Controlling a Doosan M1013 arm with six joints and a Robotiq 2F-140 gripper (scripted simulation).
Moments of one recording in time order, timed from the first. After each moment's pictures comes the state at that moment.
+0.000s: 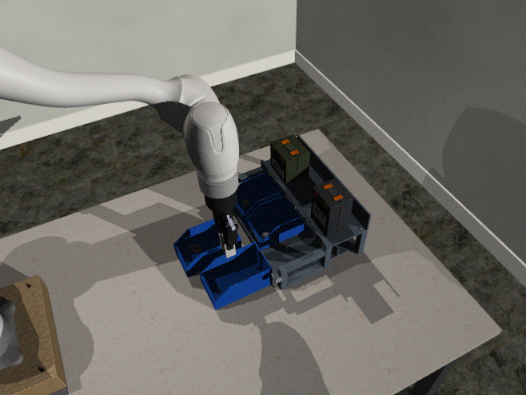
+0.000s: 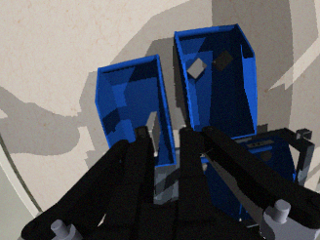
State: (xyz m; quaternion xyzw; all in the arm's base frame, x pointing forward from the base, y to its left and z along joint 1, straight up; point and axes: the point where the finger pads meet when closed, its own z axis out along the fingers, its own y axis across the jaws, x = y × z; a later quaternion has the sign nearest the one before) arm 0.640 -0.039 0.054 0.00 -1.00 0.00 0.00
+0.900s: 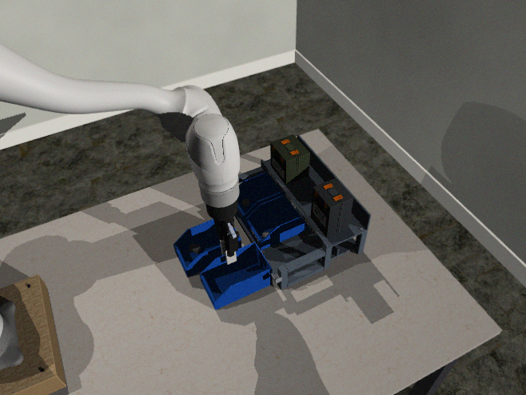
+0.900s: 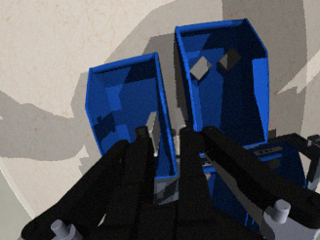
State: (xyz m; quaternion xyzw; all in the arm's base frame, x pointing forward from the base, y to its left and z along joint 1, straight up) arm 0.640 -0.039 0.025 0.00 -1.00 0.00 0.00
